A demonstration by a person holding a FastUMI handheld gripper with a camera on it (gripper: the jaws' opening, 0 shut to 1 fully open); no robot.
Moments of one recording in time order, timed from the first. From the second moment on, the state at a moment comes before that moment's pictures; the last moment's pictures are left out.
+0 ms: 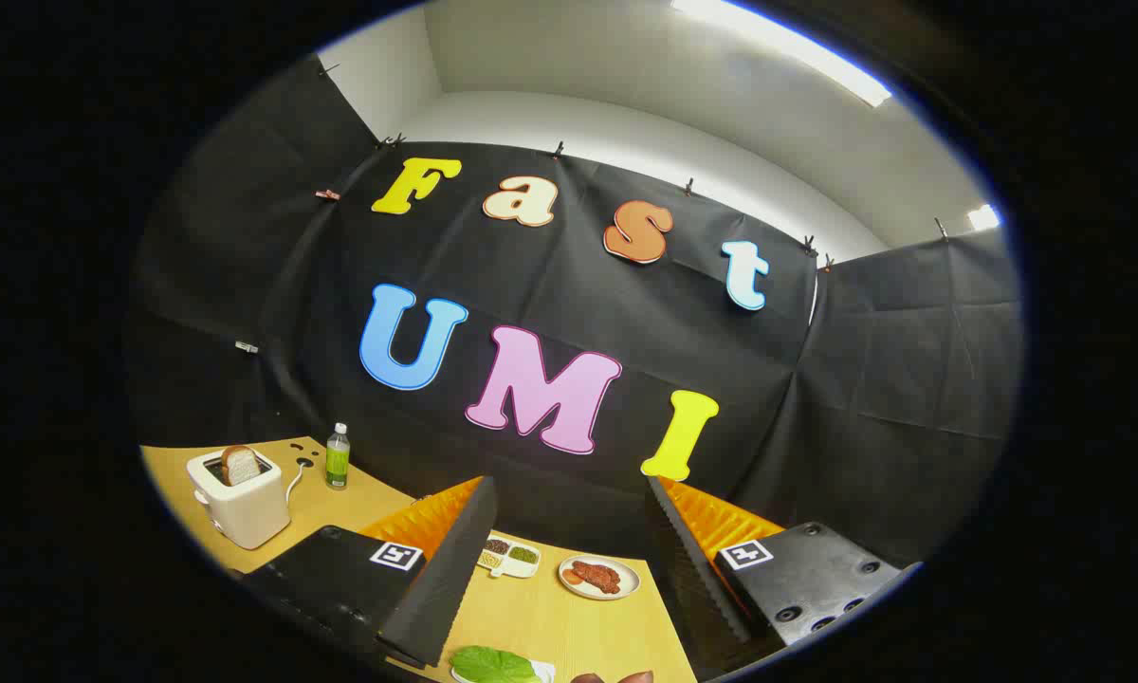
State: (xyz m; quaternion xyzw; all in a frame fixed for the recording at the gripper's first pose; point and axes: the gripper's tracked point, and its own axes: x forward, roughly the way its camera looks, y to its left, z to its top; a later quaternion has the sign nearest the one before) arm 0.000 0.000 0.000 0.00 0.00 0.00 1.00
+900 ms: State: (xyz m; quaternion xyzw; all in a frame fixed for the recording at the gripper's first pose) arm 0.005 -0.004 -0.027 0.02 0.05 -0.02 1.00
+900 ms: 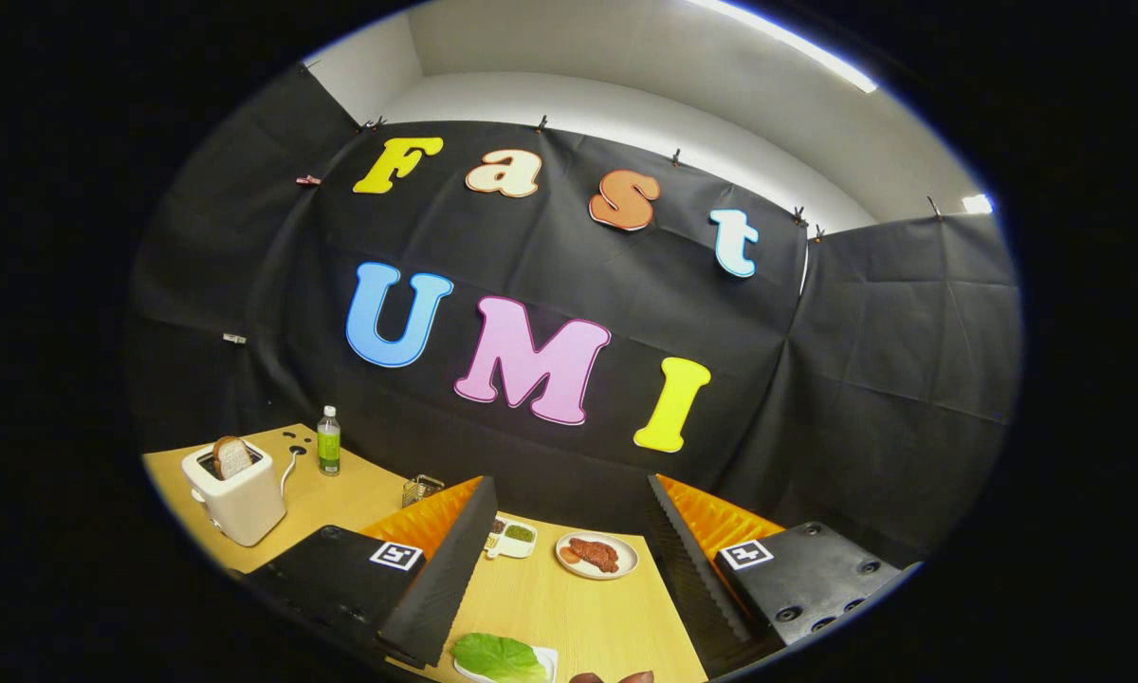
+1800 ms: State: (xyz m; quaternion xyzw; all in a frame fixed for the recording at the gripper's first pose) arm -0.013 0.039 -0.174 0.01 0.20 0.17 0.96
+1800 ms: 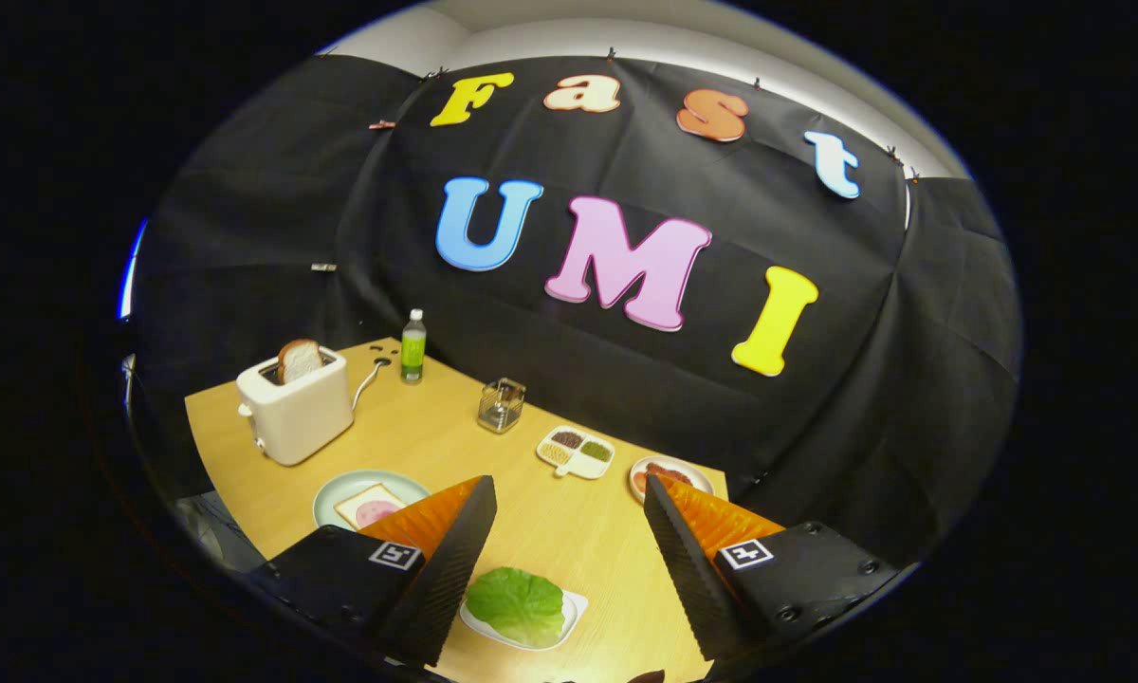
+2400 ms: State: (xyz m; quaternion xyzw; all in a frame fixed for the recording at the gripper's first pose) arm -0.055 0.077 -0.346 0.00 0.36 0.27 0.89
